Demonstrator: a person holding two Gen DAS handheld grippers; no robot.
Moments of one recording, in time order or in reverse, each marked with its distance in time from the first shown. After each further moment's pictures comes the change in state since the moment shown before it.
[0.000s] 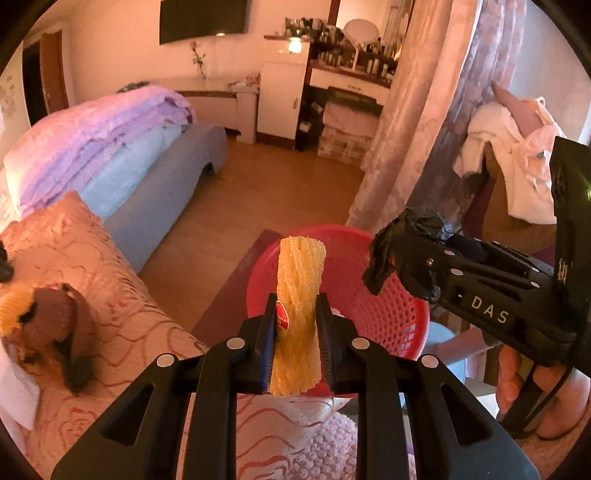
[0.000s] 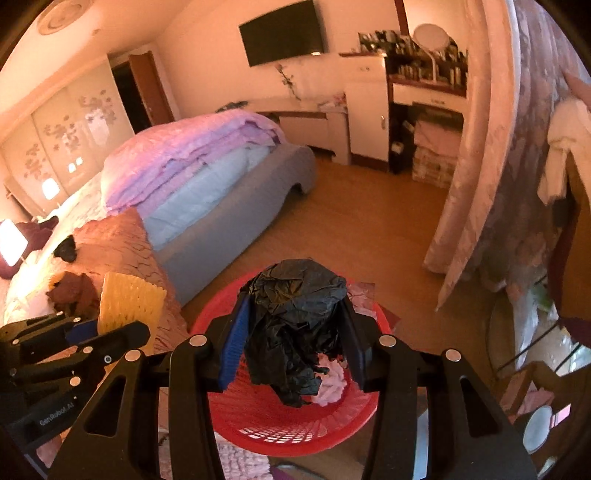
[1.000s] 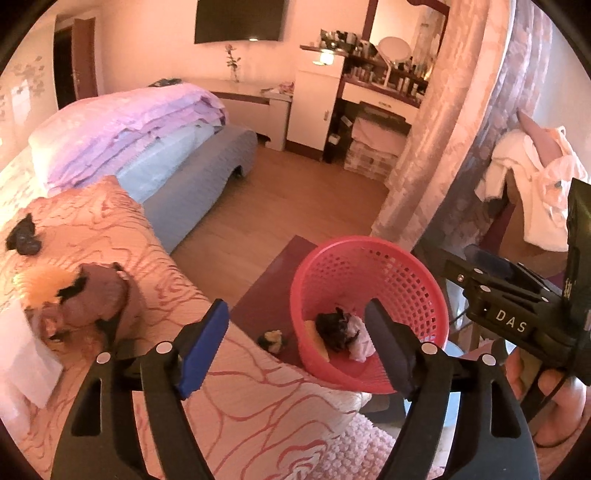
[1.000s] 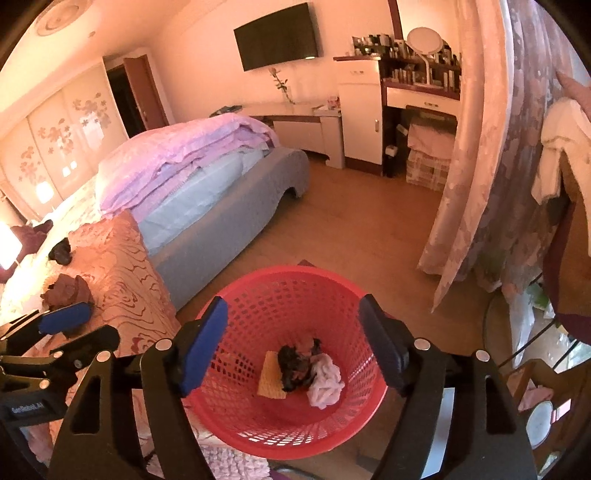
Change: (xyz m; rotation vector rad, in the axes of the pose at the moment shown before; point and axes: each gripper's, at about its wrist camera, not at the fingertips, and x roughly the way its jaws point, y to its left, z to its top) left arm -0.034 0.033 -0.008 -0.096 -0.064 0.077; right arm -0.010 0.008 0.002 -0.004 -0.050 -0.015
